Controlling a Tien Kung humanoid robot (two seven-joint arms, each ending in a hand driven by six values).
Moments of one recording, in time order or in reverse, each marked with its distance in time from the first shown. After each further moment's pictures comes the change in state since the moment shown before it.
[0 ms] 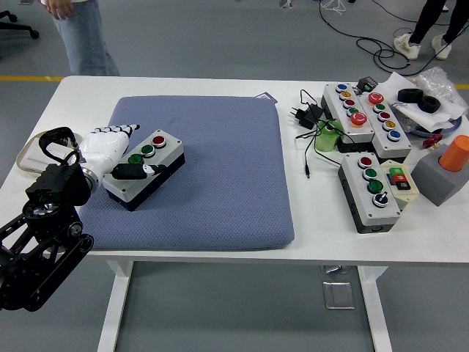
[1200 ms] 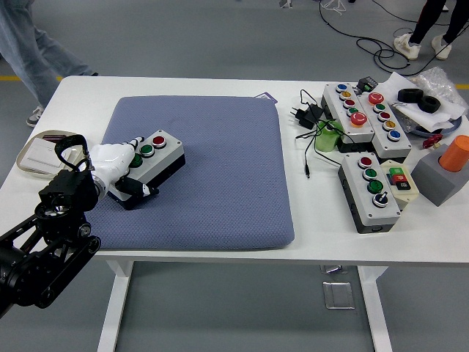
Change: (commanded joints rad) left arm -0.026 -0.027 0.032 0.107 0.012 0.004 -0.048; right arm -0.018 -0.002 0.007 0.000 -0.019 -0.005 -0.001
